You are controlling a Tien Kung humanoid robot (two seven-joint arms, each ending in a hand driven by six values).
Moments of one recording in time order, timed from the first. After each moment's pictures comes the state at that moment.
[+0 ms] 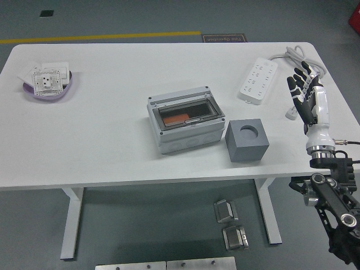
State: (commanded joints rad) left arm 0.18 0.05 -2.01 -0.18 1.92 -0.10 0.16; right arm 0.15 -0.19 1.33 1.27 -1.27 -0.37 0.42
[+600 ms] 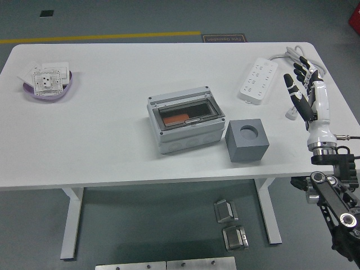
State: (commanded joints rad) left arm 0.18 0.05 -1.99 -0.18 1.91 -0.10 0.15; right arm 0.15 -0.19 1.35 1.30 -1.37 -0.39 0.38
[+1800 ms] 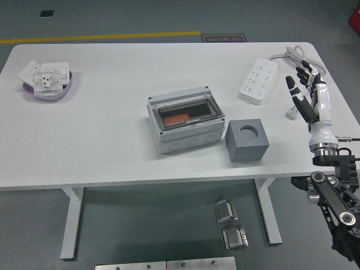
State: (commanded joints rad) left arm 0.19 0.05 -2.05 -0.18 1.97 -0.10 0.16; right arm 0.17 -0.19 1.35 1.26 -1.34 -0.40 0.40
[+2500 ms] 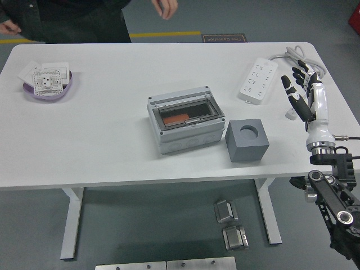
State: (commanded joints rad) left arm 0.19 0.05 -2.03 -0.18 1.95 -0.10 0.16; right arm 0.17 -0.18 1.35 1.26 -1.37 -0.40 0.36
